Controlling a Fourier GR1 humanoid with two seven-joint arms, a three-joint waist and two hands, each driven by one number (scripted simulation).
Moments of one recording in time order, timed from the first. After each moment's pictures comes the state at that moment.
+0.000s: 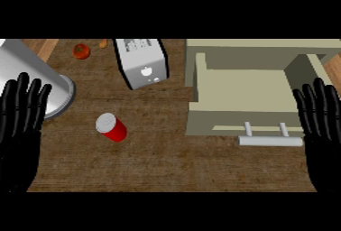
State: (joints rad) left arm 0.02 0.09 0.01 -2.10 -0.01 -0.01 0.00; right arm 0.05 -0.08 0.04 -2.10 0.00 -0.02 0.00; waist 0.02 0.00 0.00
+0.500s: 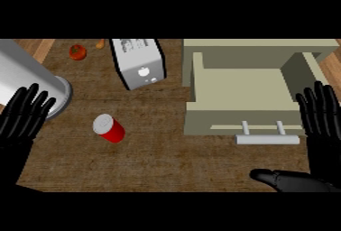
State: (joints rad) left arm 0.08 0.22 0.11 -2.04 0.28 -0.20 0.14; right arm 0.07 -0.07 -0.01 -2.07 -0.01 -0.05 0.09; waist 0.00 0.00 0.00
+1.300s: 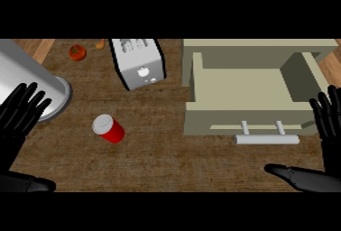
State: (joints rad) left arm 0.03 0.26 0.23 -1.94 0.39 -0.28 0.29; right arm 0.09 -0.09 -0.10 -2.06 -0.05 -0.03 0.17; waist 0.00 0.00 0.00
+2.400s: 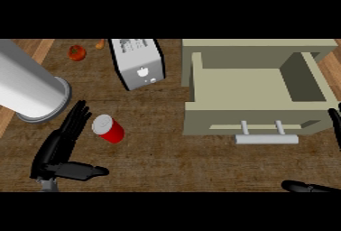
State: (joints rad) left arm 0.03 0.12 0.11 -1.55 0.04 -0.25 -0.05; right arm 0.17 -0.08 -0.17 -2.15 -0.09 0.03 0.17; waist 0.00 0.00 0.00
